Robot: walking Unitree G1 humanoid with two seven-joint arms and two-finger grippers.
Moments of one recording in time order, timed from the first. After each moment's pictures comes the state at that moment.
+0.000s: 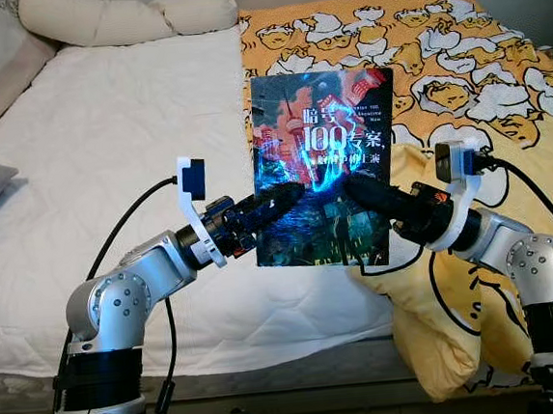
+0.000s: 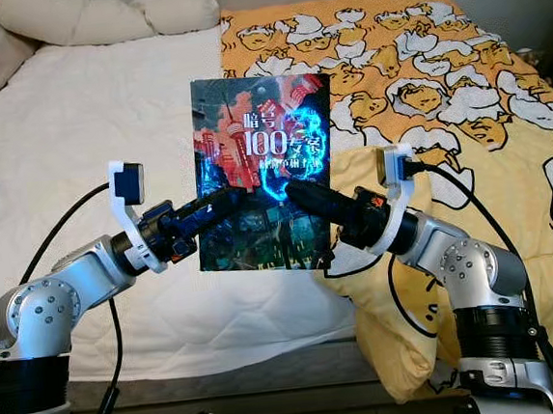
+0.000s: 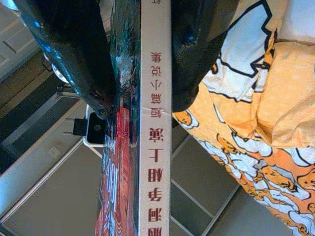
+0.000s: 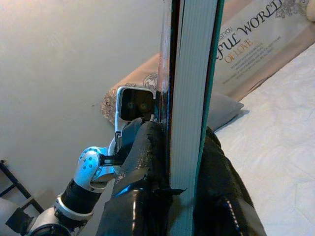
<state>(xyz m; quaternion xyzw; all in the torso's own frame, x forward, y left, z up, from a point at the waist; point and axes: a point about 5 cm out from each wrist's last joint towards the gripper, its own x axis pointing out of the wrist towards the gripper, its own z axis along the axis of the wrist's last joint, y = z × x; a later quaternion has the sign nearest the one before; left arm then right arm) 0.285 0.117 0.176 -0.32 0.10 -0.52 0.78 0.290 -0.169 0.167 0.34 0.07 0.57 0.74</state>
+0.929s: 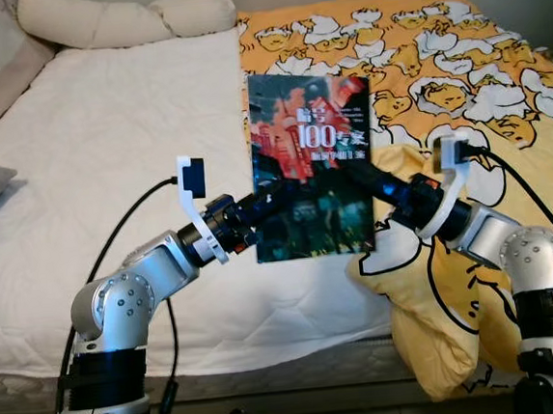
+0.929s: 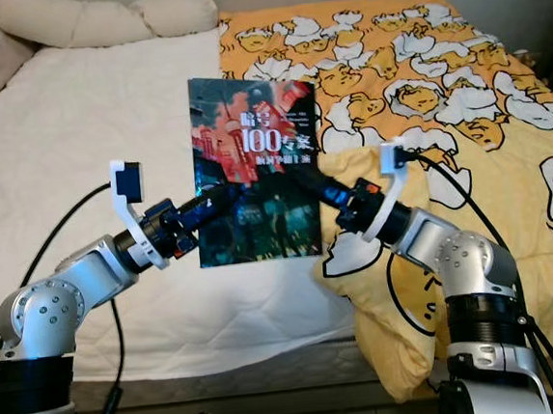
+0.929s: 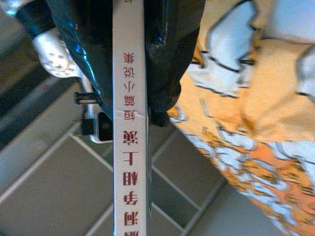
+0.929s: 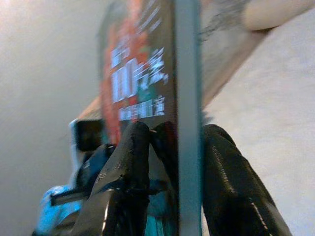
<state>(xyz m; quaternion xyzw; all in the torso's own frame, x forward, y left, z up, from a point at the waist) 0.291 0.119 0.174 -0.32 0.09 -0.49 0.81 0.311 -0.176 0.156 0.40 0.10 0.45 0.79</state>
